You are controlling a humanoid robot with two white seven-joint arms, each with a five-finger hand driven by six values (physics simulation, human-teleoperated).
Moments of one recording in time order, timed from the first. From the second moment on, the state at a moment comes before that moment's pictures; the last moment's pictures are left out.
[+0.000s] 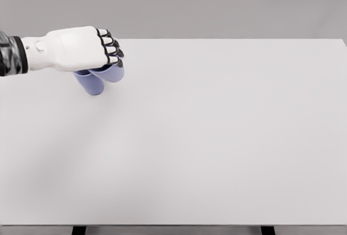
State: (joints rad) left arm -0.83 0.90 -0.66 -1.77 -0.68 -0.61 -0.51; right arm 0.02 0.00 0.02 0.08 -0.10 -0.24 -0.01
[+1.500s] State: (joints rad) left arm -0.83 0.96 -0.59 -1.67 -0.68 -0.61 -0.51; right arm 0.02 0.00 0.02 0.08 -0.10 -0.24 -0.01
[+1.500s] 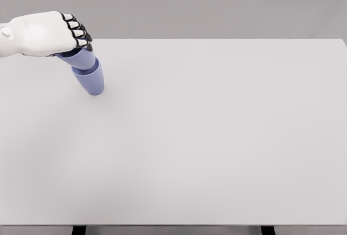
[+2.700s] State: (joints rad) left arm -0.82 0.96 -0.59 -1.62 -0.68 -0.61 -0.52; right arm 0.02 0.00 0.02 0.08 -0.10 -0.24 -0.01
